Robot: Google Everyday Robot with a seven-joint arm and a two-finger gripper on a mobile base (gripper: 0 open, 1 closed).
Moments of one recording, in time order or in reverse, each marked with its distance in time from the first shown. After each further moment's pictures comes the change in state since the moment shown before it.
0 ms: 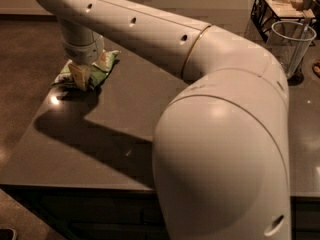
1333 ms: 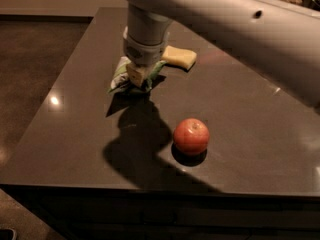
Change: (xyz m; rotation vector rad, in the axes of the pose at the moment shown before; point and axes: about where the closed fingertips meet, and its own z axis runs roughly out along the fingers) arm 0.147 -0.024 -0.075 -0.014 -0.041 0.028
